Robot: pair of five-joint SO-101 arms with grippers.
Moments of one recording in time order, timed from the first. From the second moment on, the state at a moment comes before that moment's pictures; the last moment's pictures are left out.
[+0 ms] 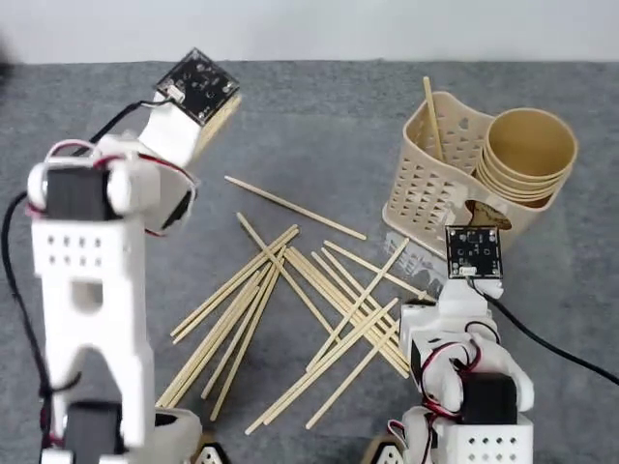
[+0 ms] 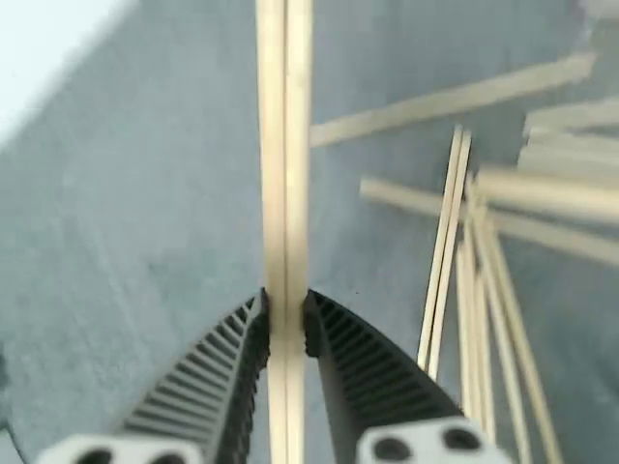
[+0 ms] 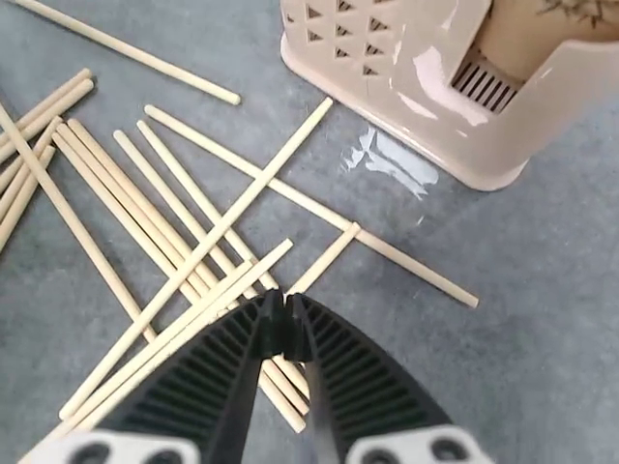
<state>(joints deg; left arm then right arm) 2.1 -16.2 -13.7 97.1 -23.3 -3.4 -80.7 64.0 77.6 -2.4</state>
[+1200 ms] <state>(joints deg) 28.9 -12.6 12.7 3.7 7.9 -3.4 -80.8 64.0 78.4 -2.4</state>
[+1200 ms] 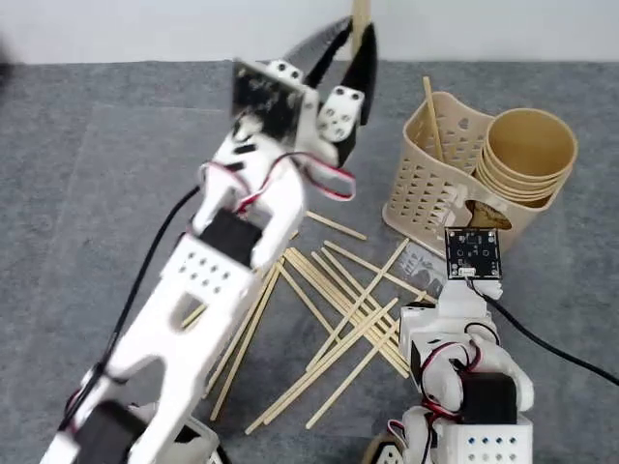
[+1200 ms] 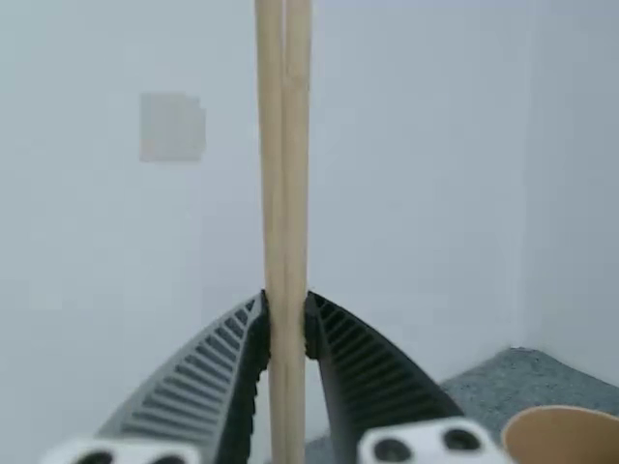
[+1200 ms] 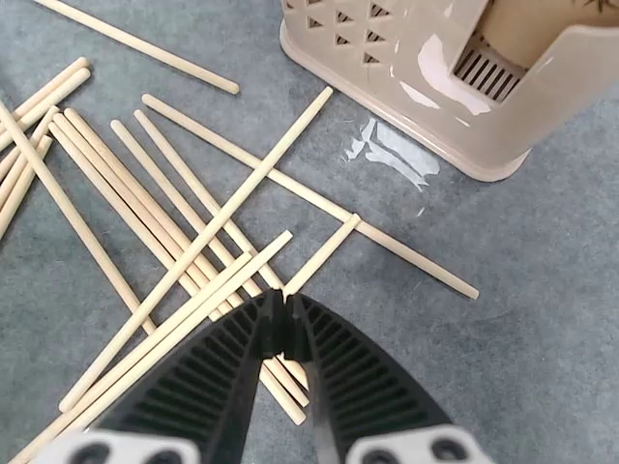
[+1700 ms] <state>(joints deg) 31.2 11.6 -8.0 3.2 10.2 -3.4 -80.8 64.0 78.4 -2.4</state>
